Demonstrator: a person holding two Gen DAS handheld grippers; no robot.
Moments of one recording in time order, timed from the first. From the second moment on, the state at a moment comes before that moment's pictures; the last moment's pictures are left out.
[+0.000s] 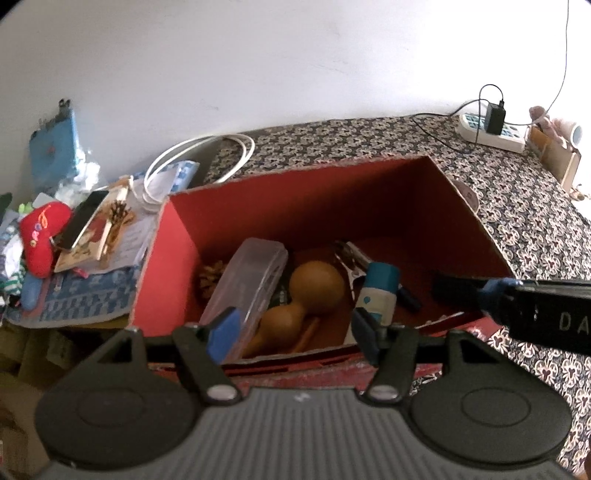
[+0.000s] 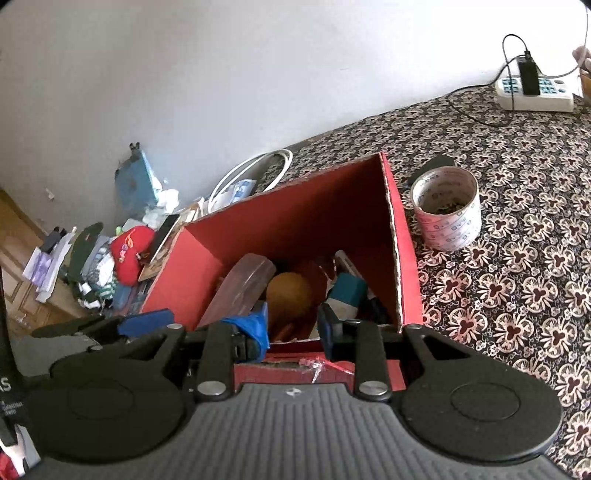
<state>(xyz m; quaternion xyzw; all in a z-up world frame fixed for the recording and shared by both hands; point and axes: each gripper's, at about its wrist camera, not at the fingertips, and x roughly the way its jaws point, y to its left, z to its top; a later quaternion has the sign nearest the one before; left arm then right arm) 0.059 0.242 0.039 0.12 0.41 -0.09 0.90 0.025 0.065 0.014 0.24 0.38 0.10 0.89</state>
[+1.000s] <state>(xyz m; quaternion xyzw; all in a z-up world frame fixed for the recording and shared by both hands) 0.015 0.152 0.072 0.13 0.39 -0.08 0.91 0.006 -0.033 0.009 0.25 0.39 0.15 0.87</state>
